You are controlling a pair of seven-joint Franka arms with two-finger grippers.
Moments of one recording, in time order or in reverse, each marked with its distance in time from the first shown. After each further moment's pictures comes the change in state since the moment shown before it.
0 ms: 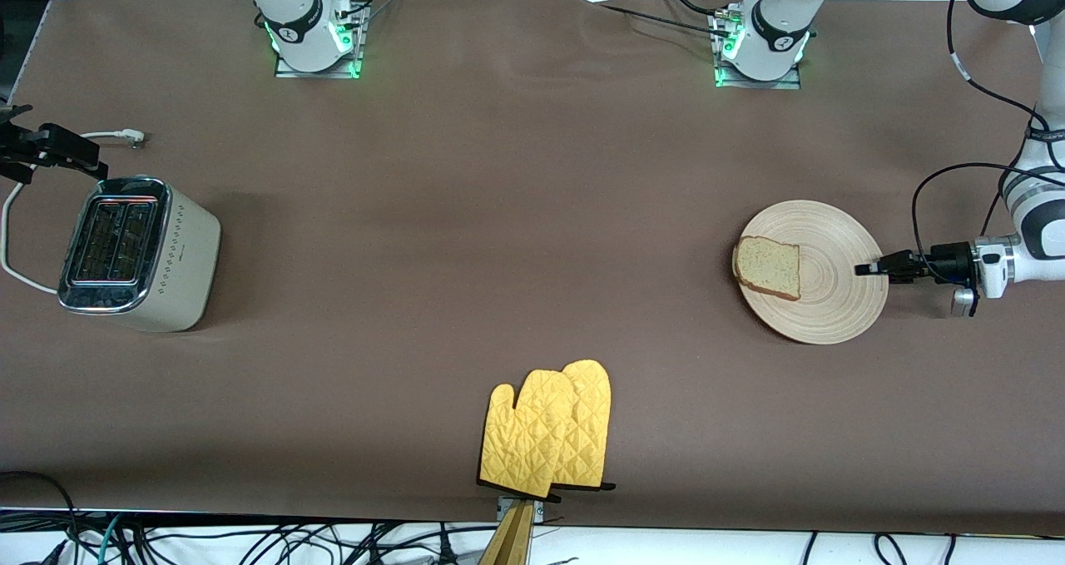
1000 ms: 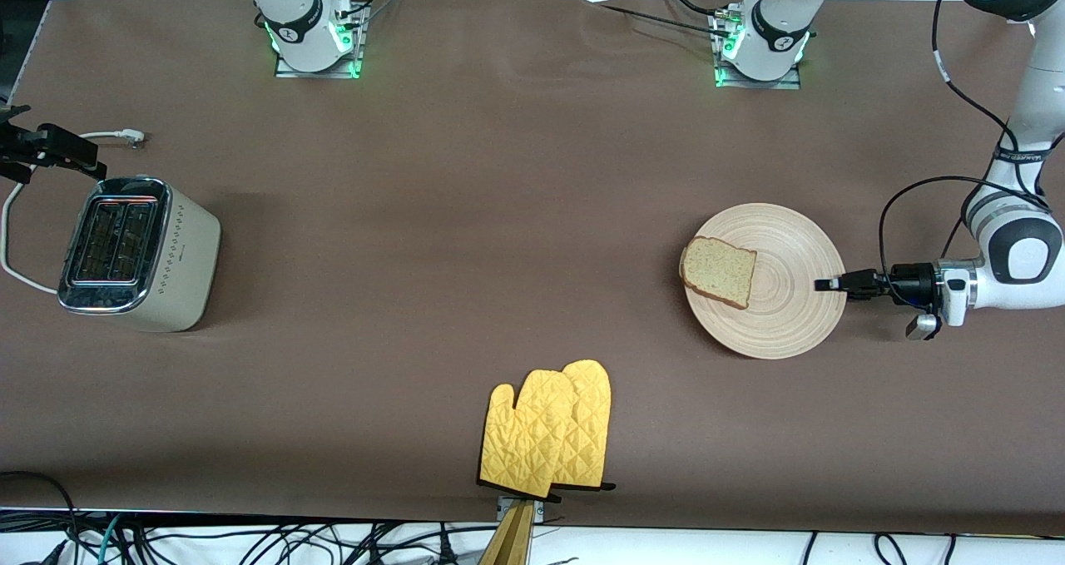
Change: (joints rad) left arm -0.014 -0.004 -0.196 -0.004 -0.089 -0.016 -0.187; right arm 0.000 0.000 -0.003 0.000 0.000 0.000 0.000
